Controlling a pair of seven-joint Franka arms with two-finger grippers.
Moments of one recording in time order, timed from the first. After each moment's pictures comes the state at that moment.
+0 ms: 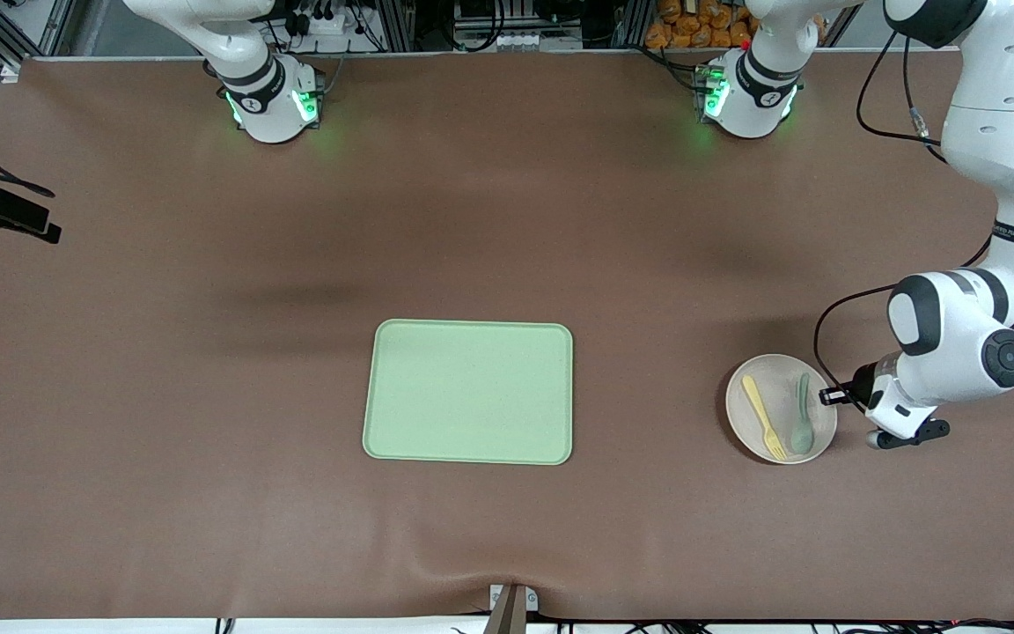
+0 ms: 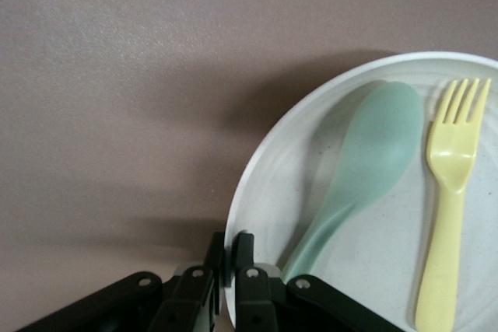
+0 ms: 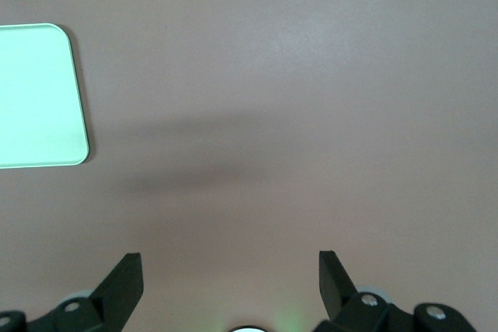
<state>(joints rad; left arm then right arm) 0.22 0.68 -0.15 -1.71 -0.01 2.32 -0.10 0.01 0.04 -0.13 -1.53 0.02 1.46 -0.03</state>
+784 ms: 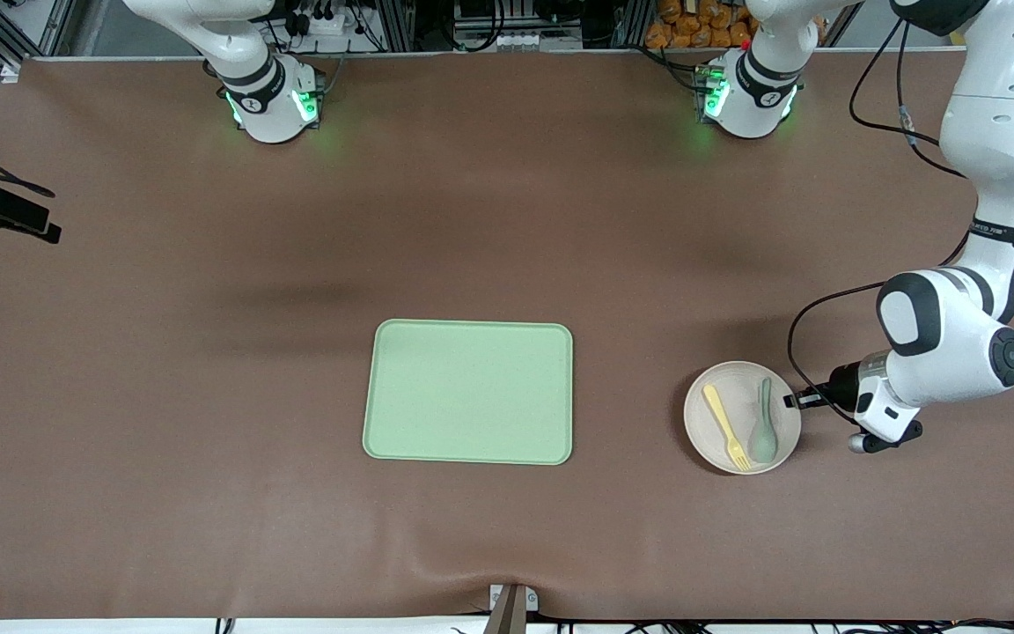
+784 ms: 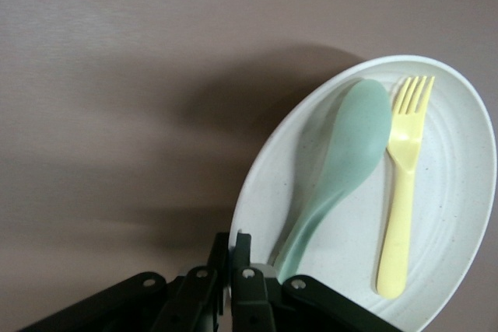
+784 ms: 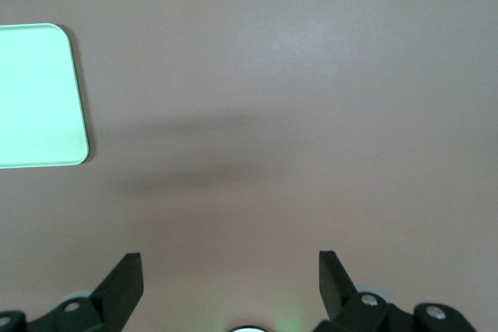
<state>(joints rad) 0.29 0.66 -0.31 -1.70 -0.18 2.29 -0.10 0.01 0.04 -0.13 -1.53 0.02 1.46 -0.03</state>
